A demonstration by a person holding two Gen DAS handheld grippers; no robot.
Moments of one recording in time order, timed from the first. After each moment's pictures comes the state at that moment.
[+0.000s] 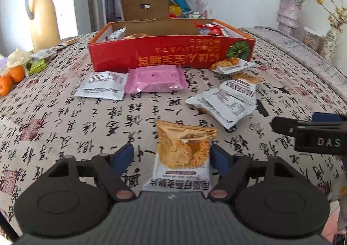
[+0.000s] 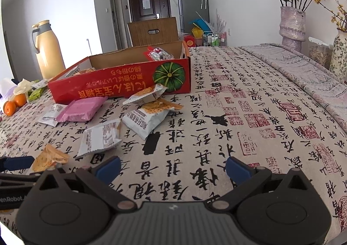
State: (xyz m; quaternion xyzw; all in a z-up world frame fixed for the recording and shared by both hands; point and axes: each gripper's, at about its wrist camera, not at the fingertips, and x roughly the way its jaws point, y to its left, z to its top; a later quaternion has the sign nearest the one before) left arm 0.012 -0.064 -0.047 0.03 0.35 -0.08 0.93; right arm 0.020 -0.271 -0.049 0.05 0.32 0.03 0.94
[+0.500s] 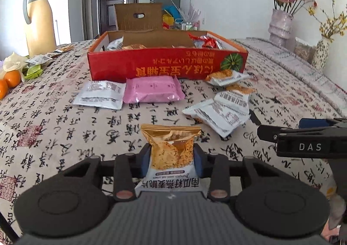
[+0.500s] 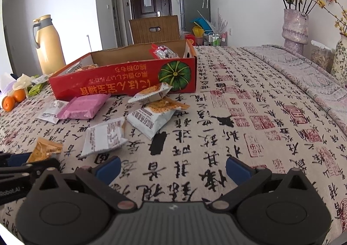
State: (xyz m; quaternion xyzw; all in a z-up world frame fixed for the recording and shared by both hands) left arm 0.009 -0.049 -0.039 0.01 0.32 -0.10 0.94; right arm 0.026 -0.258 -0.047 0.03 0.33 0.03 0.94
